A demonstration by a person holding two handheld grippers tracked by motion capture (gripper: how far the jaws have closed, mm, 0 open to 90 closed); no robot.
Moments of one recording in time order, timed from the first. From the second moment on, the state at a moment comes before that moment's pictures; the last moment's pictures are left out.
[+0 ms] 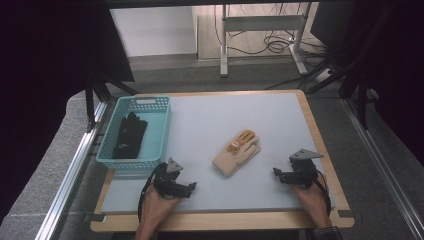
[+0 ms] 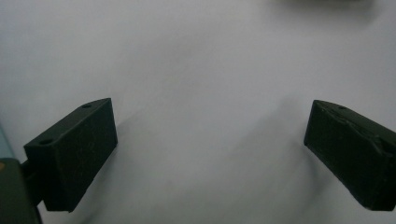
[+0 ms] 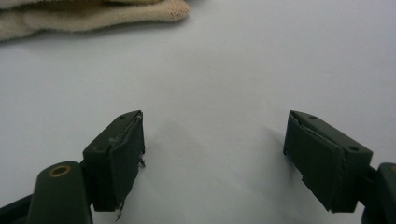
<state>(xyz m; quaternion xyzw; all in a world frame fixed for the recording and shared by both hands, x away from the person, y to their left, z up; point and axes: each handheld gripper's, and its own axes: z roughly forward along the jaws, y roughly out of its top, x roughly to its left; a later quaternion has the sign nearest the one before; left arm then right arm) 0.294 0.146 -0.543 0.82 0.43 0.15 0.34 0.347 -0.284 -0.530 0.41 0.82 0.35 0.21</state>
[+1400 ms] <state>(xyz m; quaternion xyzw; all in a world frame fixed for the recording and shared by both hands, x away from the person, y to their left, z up) 0.405 -0.019 -0.521 0.89 0.36 0.10 0.28 0.347 -0.285 -0.530 0.41 0.82 0.35 0.20</state>
